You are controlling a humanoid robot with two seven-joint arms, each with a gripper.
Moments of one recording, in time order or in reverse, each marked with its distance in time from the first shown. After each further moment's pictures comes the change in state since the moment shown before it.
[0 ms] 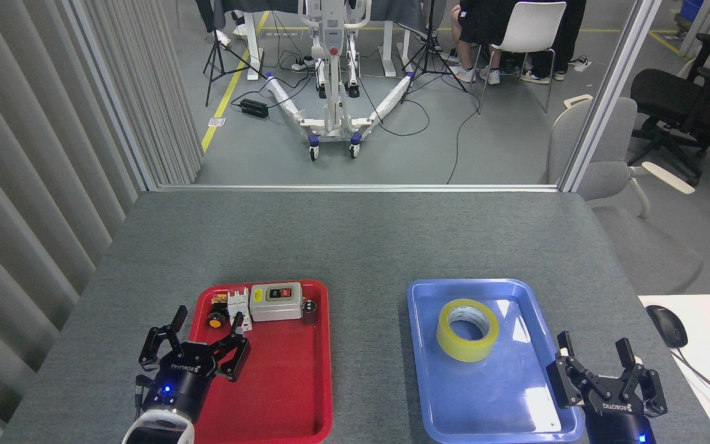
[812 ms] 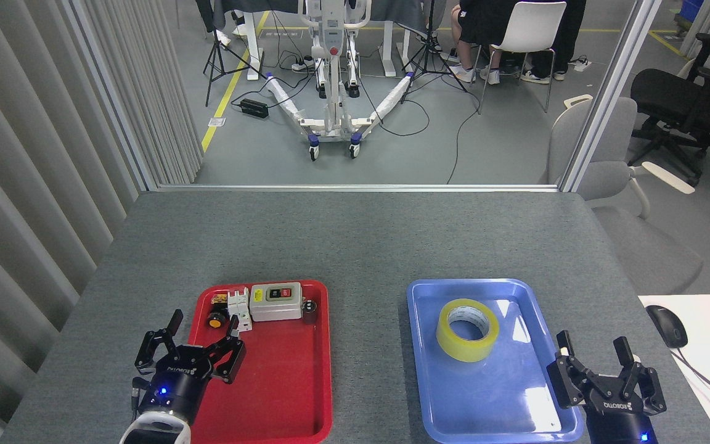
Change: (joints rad) left arm -0.003 0.002 0.020 0.029 -0.002 -0.001 0.002; right arm -0.003 -0.008 -0.003 0.004 -0.021 -0.035 -0.005
